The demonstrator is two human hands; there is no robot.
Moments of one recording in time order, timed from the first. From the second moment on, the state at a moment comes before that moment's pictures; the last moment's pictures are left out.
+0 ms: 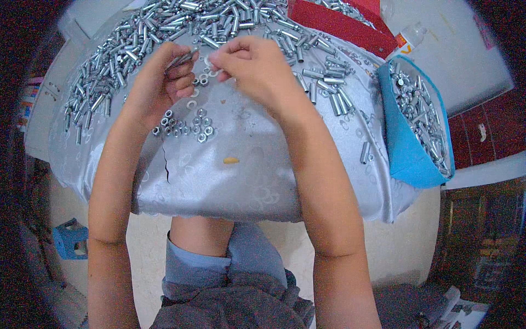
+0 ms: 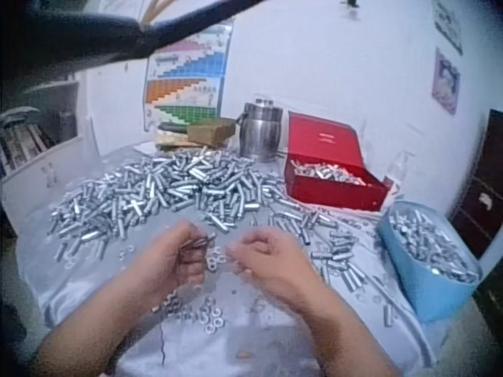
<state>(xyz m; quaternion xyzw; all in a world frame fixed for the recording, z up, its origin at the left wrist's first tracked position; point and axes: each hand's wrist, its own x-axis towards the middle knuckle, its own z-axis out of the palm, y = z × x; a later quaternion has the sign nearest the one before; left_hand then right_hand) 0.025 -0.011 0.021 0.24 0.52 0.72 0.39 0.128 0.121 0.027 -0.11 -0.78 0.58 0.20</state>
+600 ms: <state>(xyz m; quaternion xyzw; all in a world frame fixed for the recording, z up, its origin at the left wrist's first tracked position) 0.026 -0.011 0.021 0.25 0.52 0.71 0.40 0.126 0.110 0.024 -0.07 -0.71 0.65 0.25</state>
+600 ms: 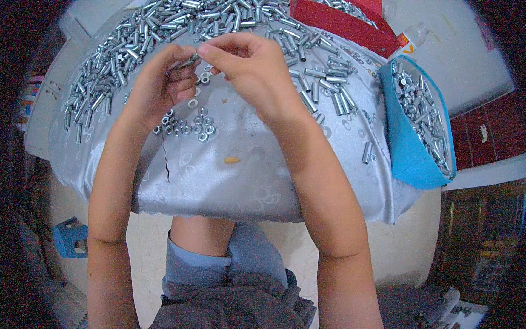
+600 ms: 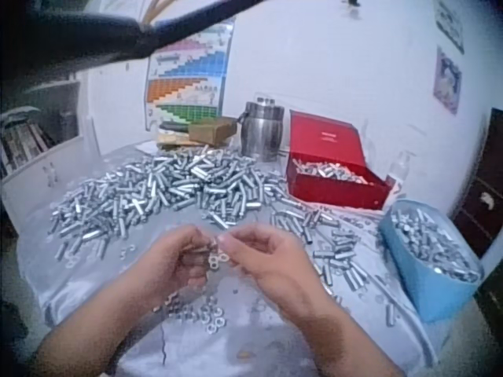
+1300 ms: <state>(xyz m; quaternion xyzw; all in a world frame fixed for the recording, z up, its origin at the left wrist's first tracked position) 0.029 -0.007 0.025 0.28 0.52 0.72 0.38 0.128 0.129 0.034 -0.06 -0.78 0.52 0.34</state>
